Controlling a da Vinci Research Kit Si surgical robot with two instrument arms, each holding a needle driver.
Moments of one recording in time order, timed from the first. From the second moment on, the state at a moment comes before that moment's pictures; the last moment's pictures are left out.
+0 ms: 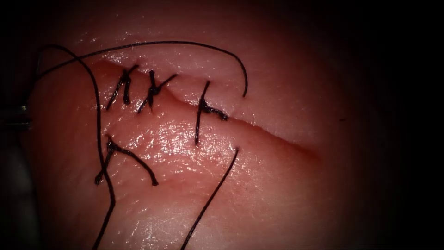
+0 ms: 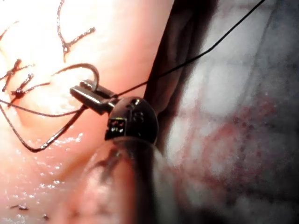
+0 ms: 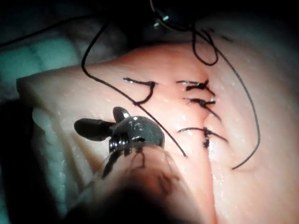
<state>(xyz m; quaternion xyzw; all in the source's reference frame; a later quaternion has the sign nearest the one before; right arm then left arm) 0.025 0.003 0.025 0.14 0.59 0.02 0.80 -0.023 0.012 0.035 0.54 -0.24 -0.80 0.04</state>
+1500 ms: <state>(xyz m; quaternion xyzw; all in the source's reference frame) 0.023 0.011 0.035 0.04 0.61 0.04 0.79 -0.024 0.012 0.035 0.54 -0.24 -0.80 0.04</state>
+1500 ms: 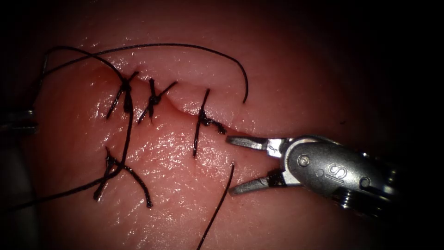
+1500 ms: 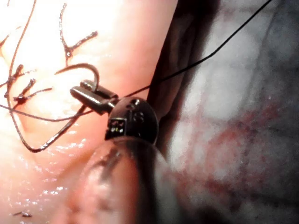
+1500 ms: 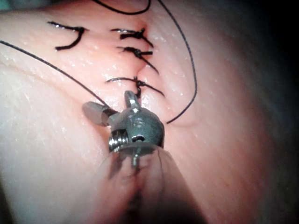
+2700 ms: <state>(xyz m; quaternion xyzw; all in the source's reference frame) 0.027 -0.002 0.026 0.18 0.56 -0.09 0.80 -0.024 0.012 0.035 0.54 -0.24 -0.80 0.04</state>
